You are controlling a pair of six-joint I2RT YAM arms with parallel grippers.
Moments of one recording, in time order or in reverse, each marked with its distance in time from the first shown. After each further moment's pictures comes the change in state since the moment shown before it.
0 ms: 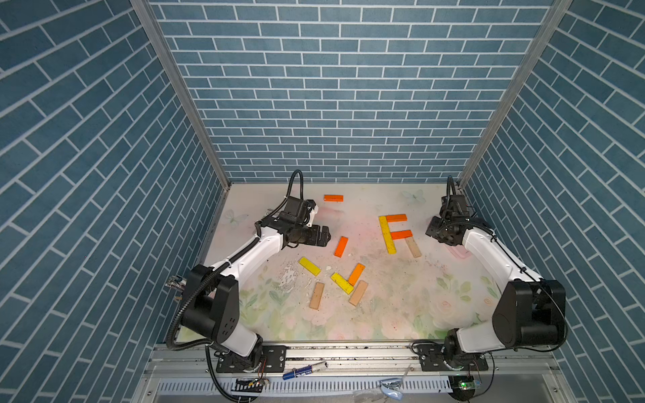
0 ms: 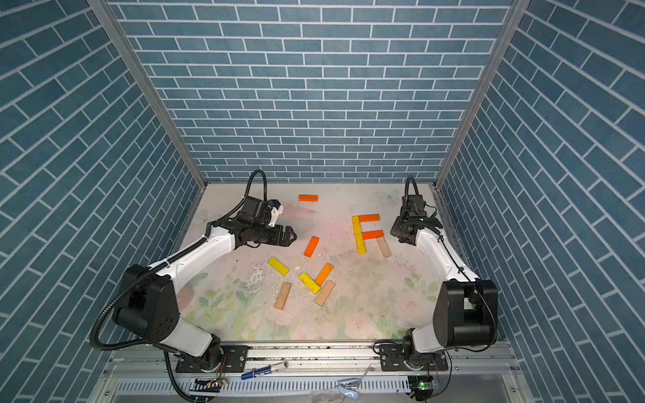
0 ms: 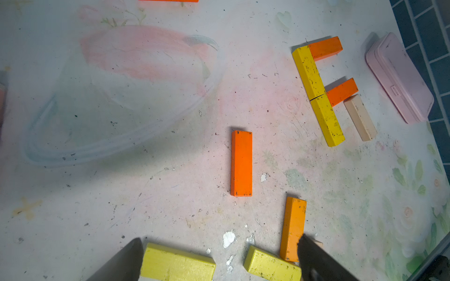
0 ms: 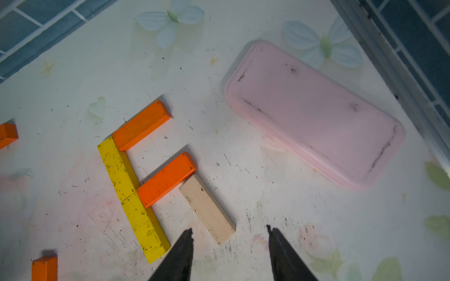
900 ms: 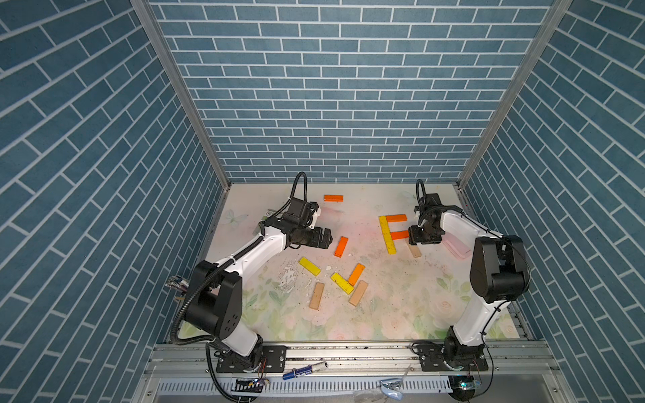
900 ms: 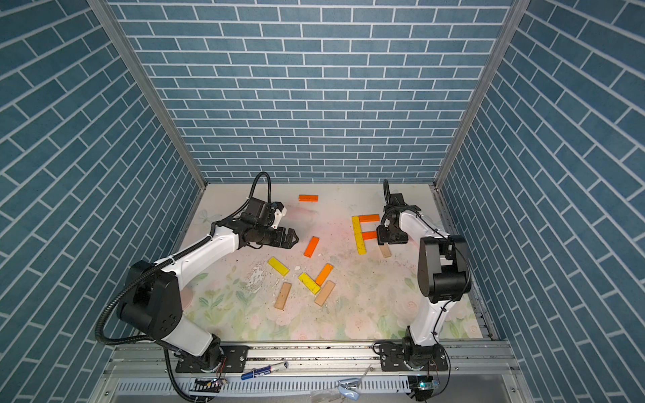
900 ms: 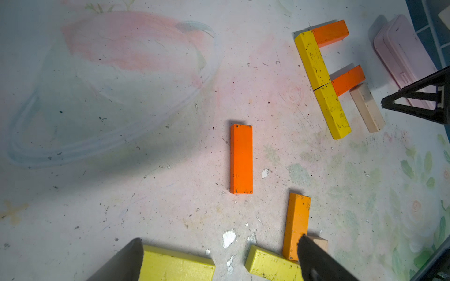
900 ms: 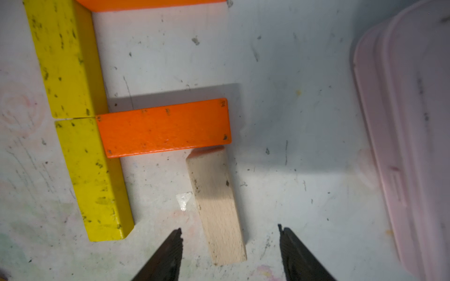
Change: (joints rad) left arm -0.017 0.031 0.002 -0.001 -0.004 0.014; right arm 0.053 0.370 0.160 -0.132 -0.140 -0.408
